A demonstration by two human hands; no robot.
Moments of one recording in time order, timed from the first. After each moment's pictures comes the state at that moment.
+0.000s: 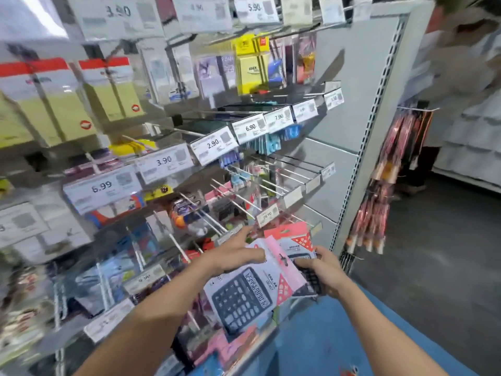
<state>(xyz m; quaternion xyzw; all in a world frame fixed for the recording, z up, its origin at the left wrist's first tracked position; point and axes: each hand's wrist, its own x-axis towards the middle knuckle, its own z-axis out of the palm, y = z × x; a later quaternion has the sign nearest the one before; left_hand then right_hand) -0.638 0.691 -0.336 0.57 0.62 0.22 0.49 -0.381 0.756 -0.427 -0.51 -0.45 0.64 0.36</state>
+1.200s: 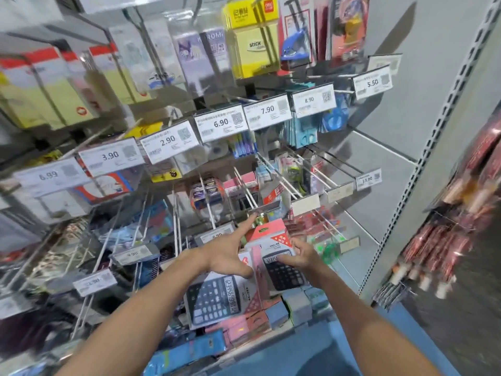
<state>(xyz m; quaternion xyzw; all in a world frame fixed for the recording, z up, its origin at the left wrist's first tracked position) -0.589 0.731 -0.338 0.57 0.76 0.07 0.30 -0.405 0.883 -0.466 -0.27 -0.55 0.77 0.16</state>
